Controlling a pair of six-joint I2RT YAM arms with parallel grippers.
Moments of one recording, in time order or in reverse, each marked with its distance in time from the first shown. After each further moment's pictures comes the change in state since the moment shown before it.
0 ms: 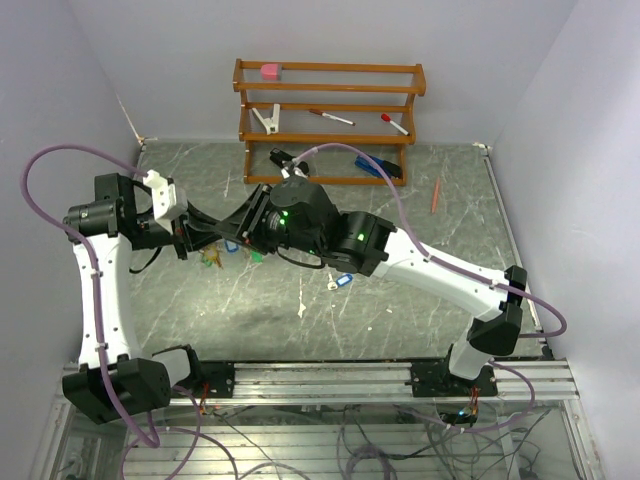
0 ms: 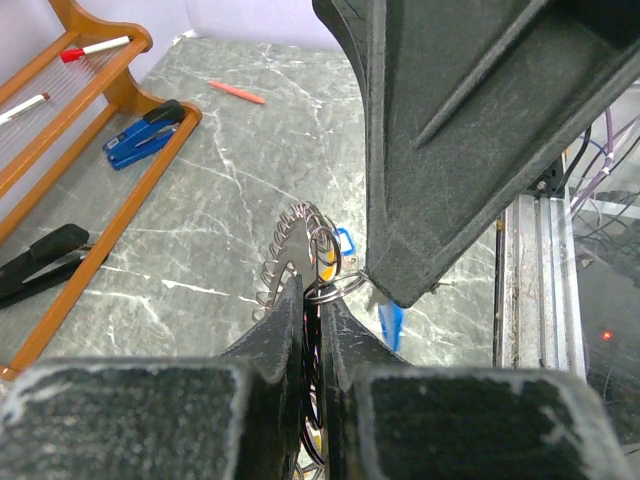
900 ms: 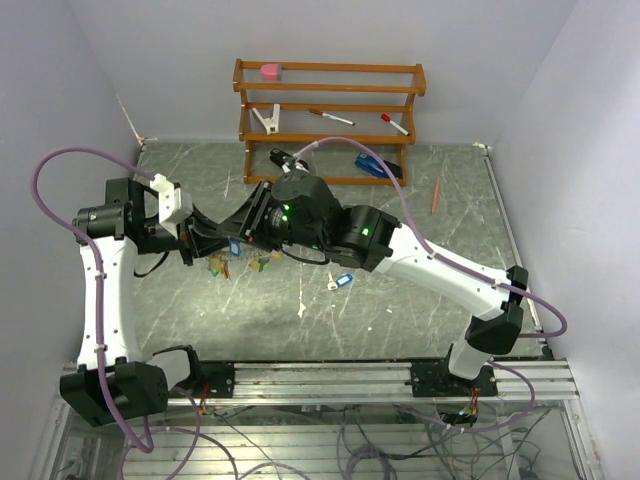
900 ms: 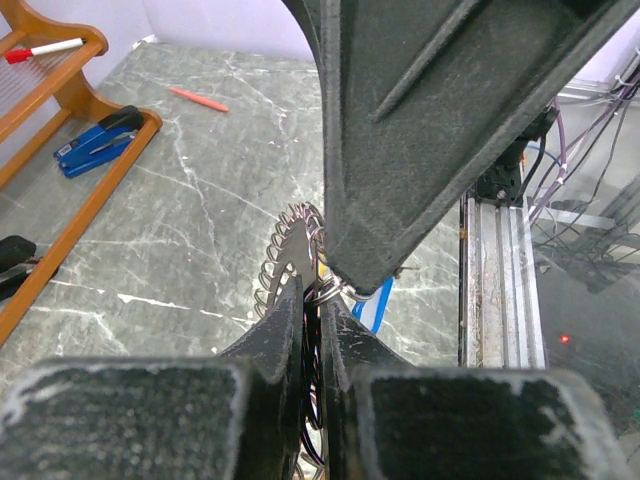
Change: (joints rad) left arm -0.048 -0.013 -0.049 0.001 0.024 -0.029; right arm -0.013 0.006 0.061 -0.097 -0.013 -0.040
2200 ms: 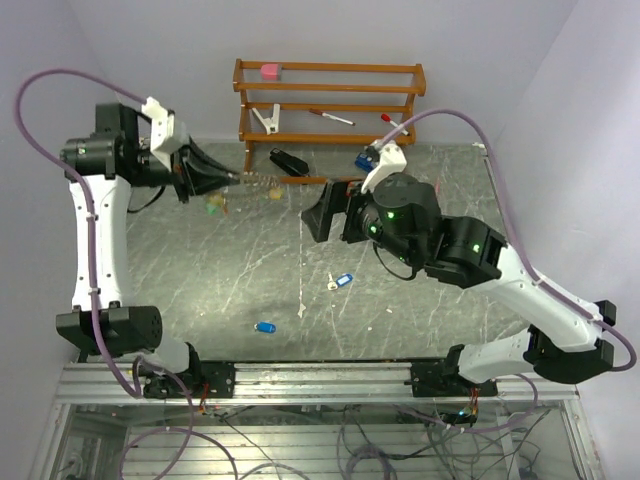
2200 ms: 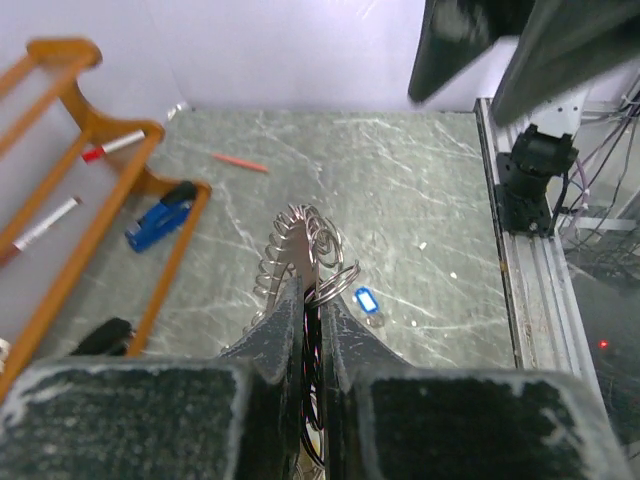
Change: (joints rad) left arm -0.079 0.331 0.517 0.001 0.010 -0.142; right arm -0.052 -0.400 -0.188 -0.183 0.295 -0.622
